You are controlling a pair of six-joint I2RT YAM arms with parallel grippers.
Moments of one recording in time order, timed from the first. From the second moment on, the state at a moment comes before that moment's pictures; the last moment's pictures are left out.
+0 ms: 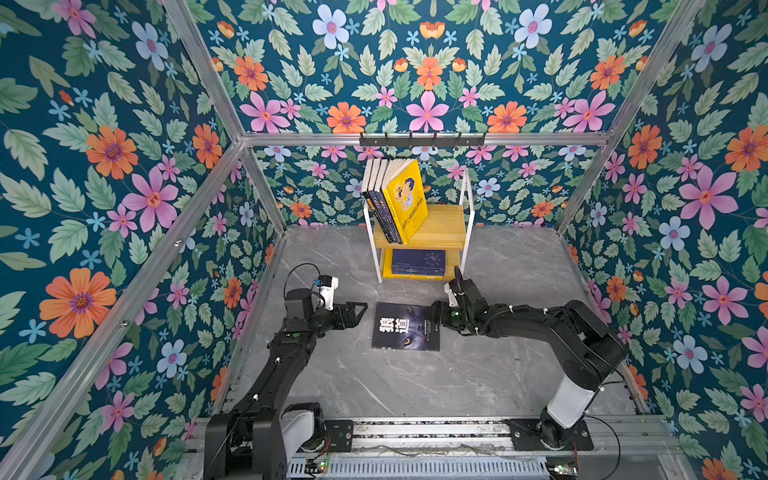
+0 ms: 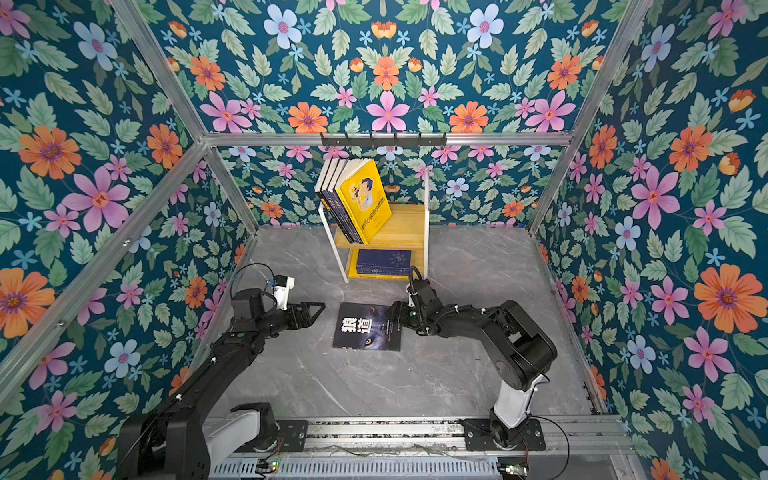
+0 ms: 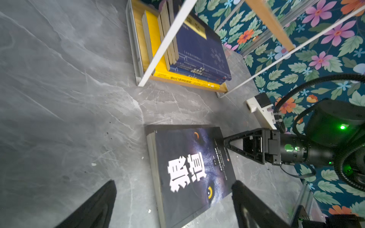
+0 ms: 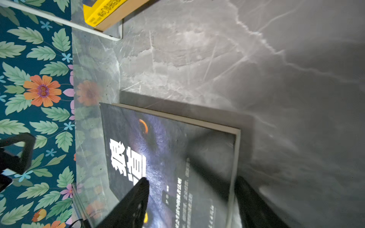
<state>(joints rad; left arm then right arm) -0.01 1.11 0.50 -0.03 0.66 -0.26 0.61 1.77 0.85 0.12 -0.28 0.82</state>
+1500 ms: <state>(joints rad) -0.12 1.49 0.61 -0.06 0.56 -0.37 0.71 1.82 0.86 0.17 -0.33 0.89</state>
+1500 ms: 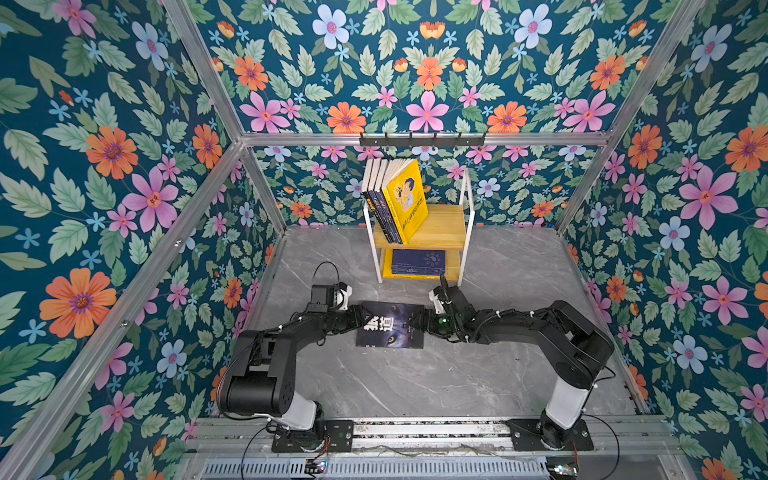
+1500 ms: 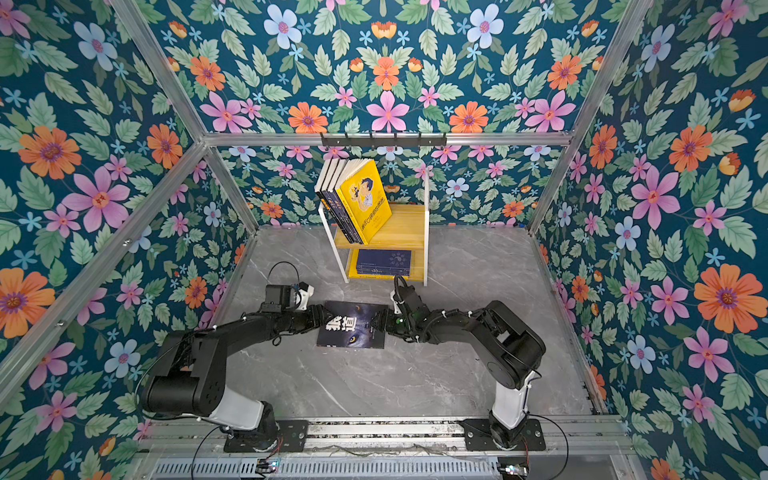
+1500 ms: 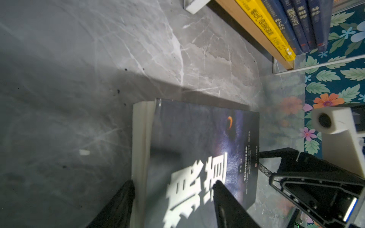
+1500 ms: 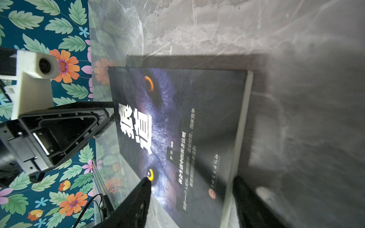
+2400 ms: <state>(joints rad) -0.13 1.29 0.56 -0.09 0.61 -0.38 0.74 1.72 0.80 0.07 -0.27 0.84</state>
